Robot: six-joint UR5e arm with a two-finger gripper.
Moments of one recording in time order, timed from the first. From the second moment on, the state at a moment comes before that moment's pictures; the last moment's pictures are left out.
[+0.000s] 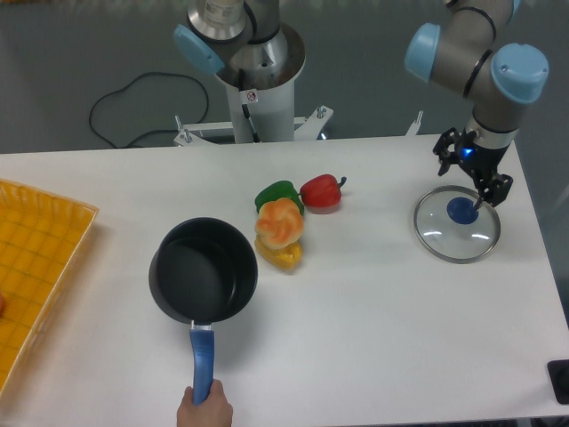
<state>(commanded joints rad) 2.95 -1.89 -1.72 -1.05 1.52 1.83</state>
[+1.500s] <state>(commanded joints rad) 2.64 -1.74 -1.93 -1.08 1.51 1.11</state>
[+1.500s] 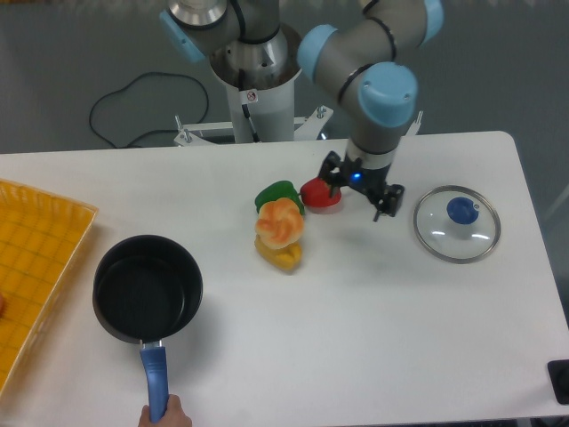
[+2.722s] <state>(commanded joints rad) 2.55 -1.72 -1.98 -1.08 1.43 1.03</state>
